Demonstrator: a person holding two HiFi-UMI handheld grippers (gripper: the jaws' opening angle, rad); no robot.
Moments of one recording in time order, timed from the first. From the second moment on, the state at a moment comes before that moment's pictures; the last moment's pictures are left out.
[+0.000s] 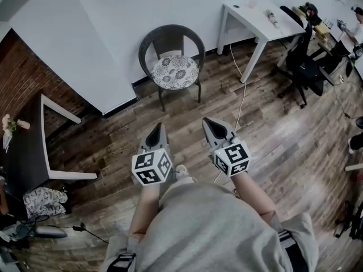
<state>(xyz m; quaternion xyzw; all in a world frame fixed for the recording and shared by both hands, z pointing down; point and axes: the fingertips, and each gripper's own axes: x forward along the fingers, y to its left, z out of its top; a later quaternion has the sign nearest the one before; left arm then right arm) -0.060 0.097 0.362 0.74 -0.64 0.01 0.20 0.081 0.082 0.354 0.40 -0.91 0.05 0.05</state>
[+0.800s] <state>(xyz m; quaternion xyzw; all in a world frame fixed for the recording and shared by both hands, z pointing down) -0.137 -0.046 0.389 0.76 -0.61 0.03 0.21 0.003 -0.051 0.369 0.42 -0.90 0.05 0.07</state>
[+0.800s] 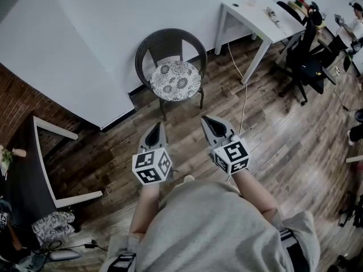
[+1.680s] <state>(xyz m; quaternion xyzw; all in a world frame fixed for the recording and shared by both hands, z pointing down) -0.158 -0.136 0.438 0.73 -0.64 0.05 0.23 -0.015 -0.135 0.412 0.40 -0.91 0.08 0.10</state>
